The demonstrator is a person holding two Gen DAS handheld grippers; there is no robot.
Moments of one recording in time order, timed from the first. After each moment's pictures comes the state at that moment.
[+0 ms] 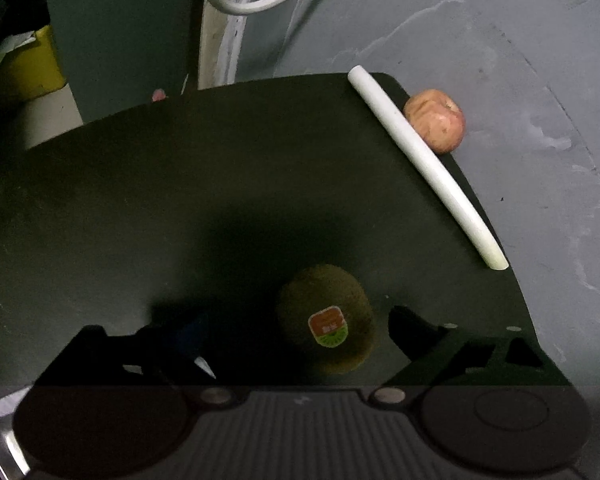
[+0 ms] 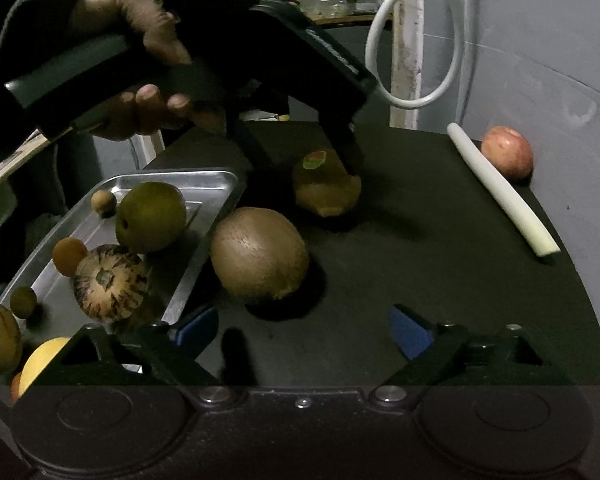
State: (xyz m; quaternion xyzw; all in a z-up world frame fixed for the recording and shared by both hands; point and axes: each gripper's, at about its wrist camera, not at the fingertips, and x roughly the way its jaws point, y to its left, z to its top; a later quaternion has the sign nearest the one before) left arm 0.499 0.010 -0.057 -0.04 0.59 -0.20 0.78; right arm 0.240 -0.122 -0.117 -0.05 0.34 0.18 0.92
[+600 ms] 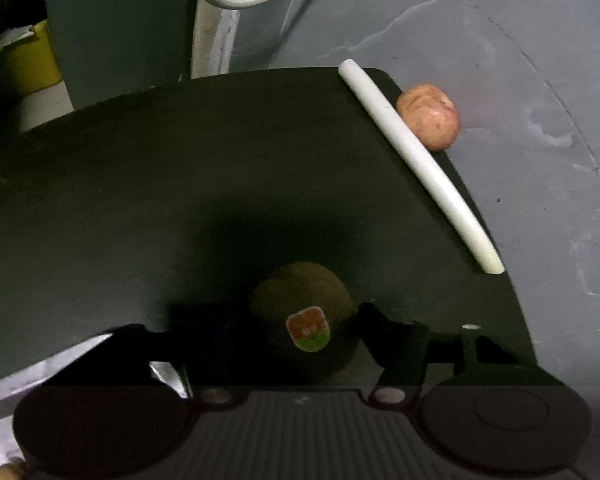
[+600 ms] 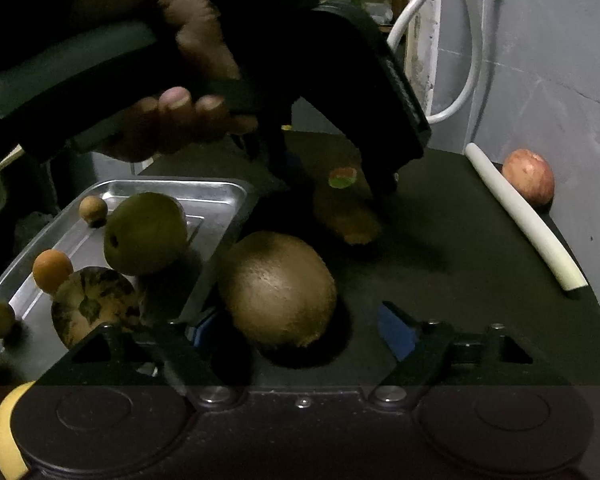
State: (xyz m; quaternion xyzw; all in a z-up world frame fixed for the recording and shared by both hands) left arm 0.495 -0.002 -0.067 -0.06 0.59 -0.20 0.78; right arm 0.258 -0.094 -0.126 -0.07 0.32 0.18 0.93
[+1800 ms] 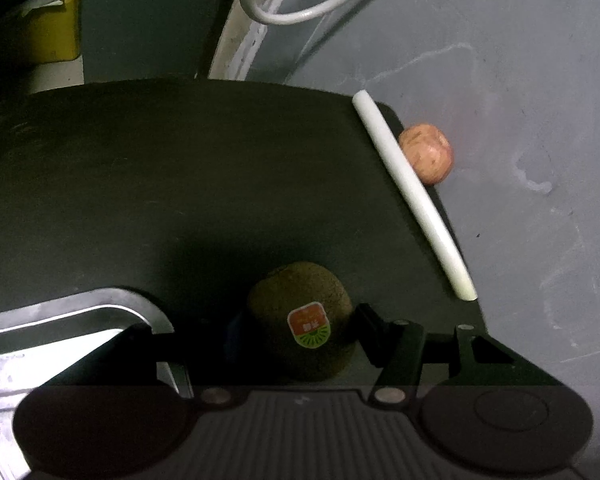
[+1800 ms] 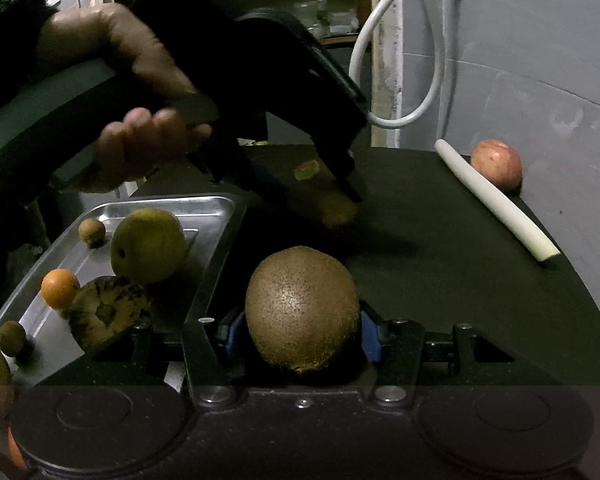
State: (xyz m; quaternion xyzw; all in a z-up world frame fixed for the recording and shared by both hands) left arm 0.475 0.027 -0.061 -0.16 0.56 -0.18 0.79; right arm 0.233 -0.100 -0.120 -0.02 0.31 0.14 0.94
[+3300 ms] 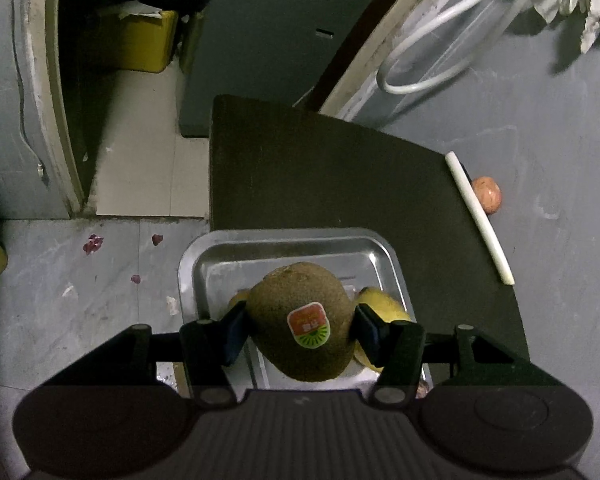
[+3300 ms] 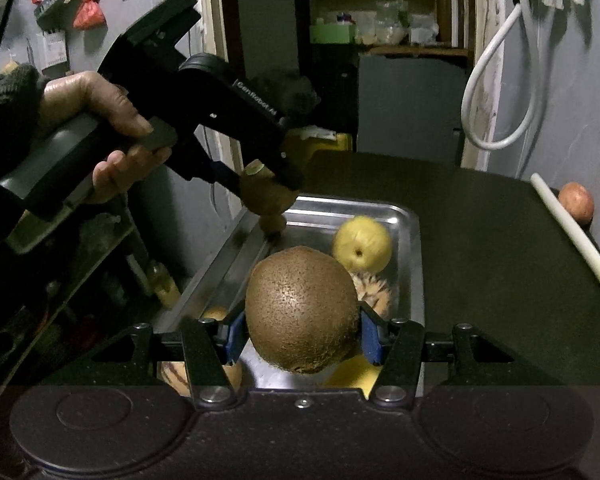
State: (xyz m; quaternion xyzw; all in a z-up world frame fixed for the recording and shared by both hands) left arm 0.369 0.211 -0.024 -0.19 0.52 -0.11 0.83; right arm 0.139 0.010 -0.061 -0.06 0.33 0.23 0.92
